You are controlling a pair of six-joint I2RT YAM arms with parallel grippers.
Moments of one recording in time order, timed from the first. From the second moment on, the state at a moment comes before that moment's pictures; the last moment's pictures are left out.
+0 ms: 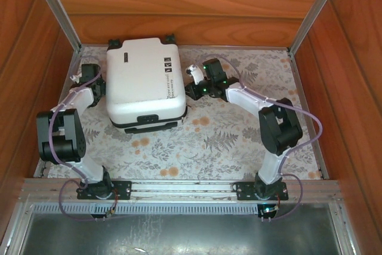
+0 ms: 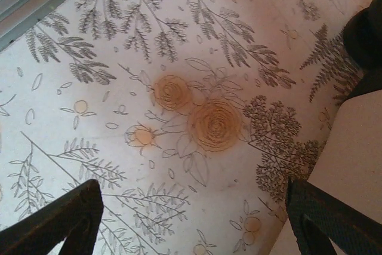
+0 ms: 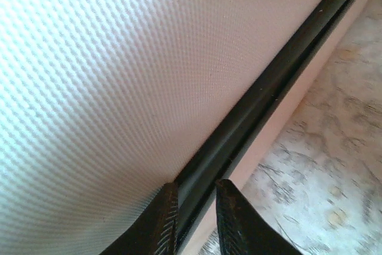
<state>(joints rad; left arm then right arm) 0.06 1.63 1.01 -0.37 -0.22 -0.64 0.58 1.81 1.27 -0.23 -0.45 -0.01</state>
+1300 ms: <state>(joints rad) -0.60 0.49 0.68 -0.82 -0.23 -1.13 0.57 1.01 0.92 -0.55 0.01 0.36</state>
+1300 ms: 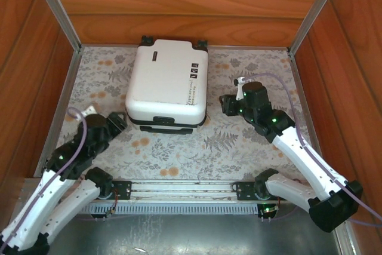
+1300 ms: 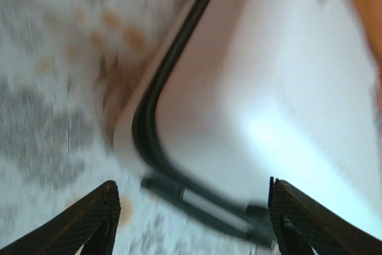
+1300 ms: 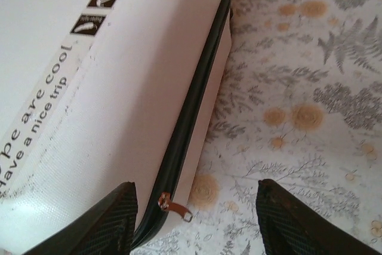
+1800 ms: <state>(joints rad) -1.02 0.79 0.39 -0.51 -0.33 -1.82 0.57 1.03 0.86 -0.54 -0.09 0.44</state>
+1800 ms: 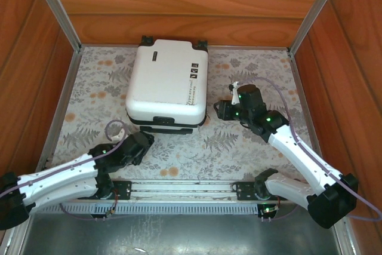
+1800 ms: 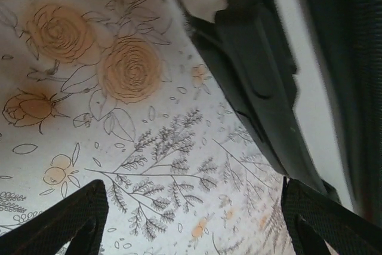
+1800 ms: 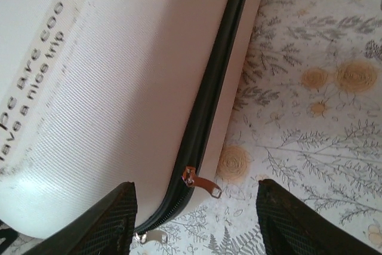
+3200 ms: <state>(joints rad) -0.98 1.35 0.62 -0.28 -0.36 -2.09 0.56 1.05 0.77 -0.43 -0.13 0.38</state>
